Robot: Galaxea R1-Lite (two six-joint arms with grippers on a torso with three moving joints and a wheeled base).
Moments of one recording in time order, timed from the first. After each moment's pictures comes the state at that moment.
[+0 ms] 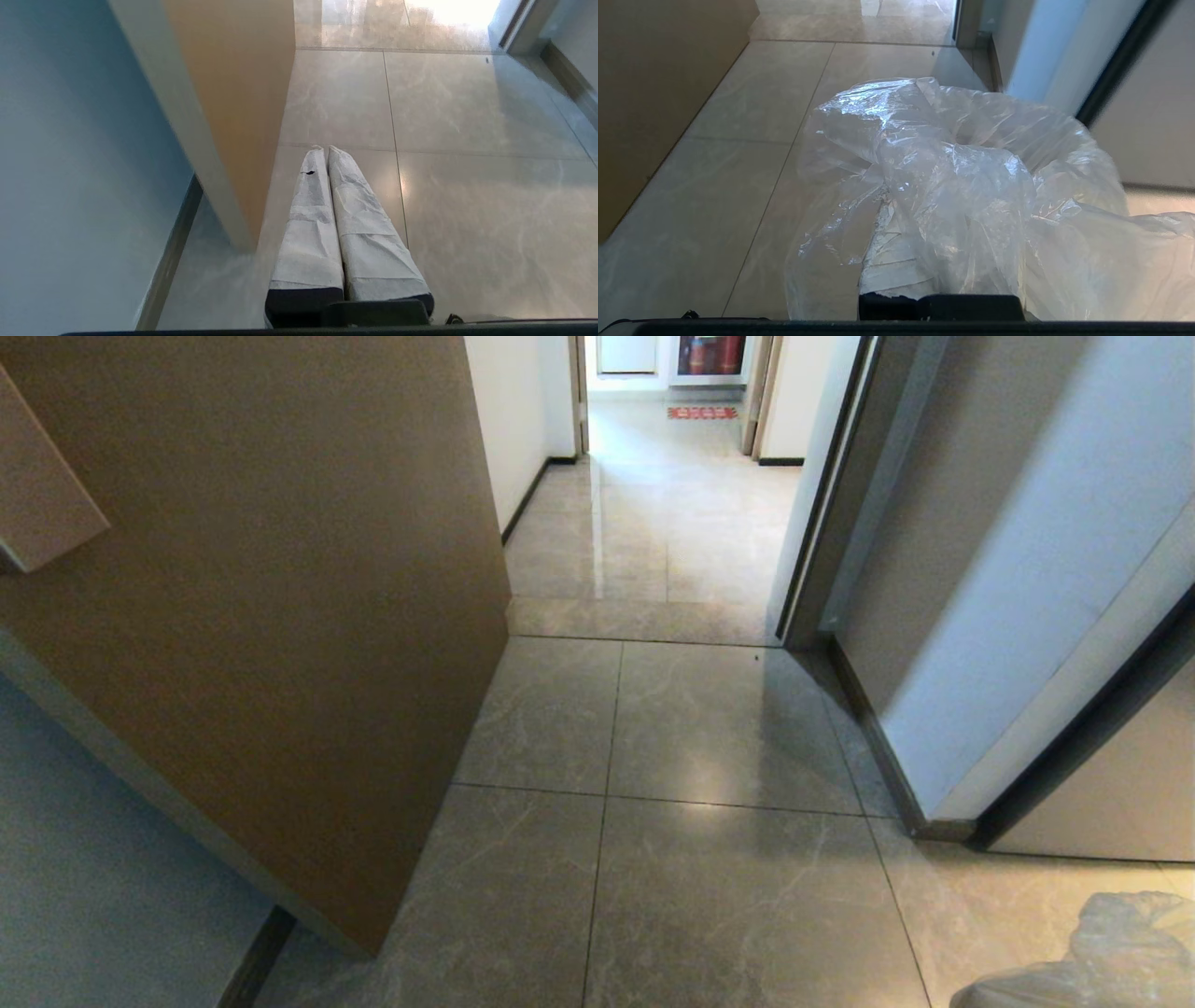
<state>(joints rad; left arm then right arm) 0.00 0.00 0.00 0.00 0.00 0.00 0.00 0.00 0.00 -0.01 -0.01 -0.01</state>
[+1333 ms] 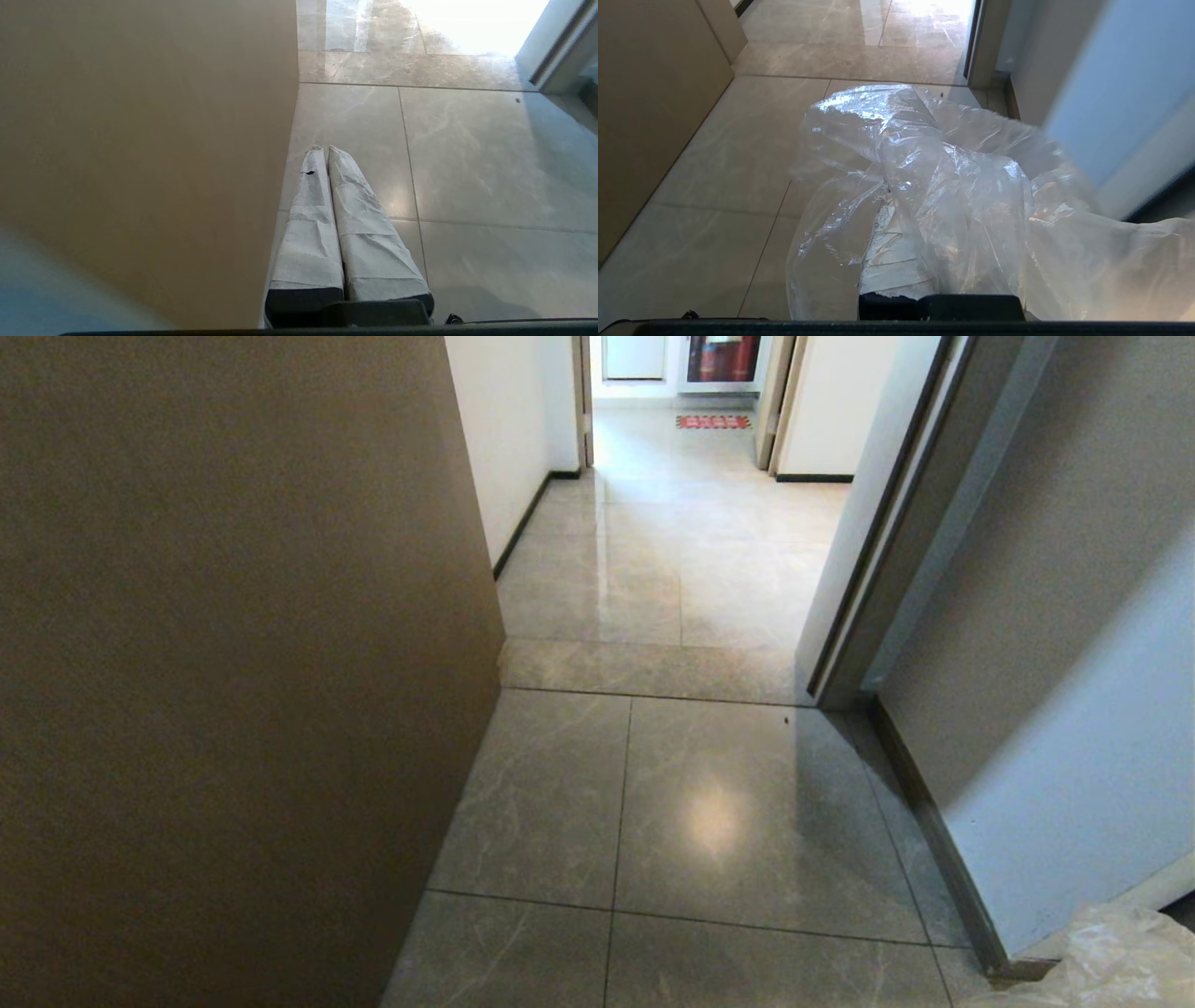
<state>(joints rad) 0.00 0.00 0.00 0.00 0.00 0.00 0.00 0.00 0.00 -0.01 -0.01 -0.01</state>
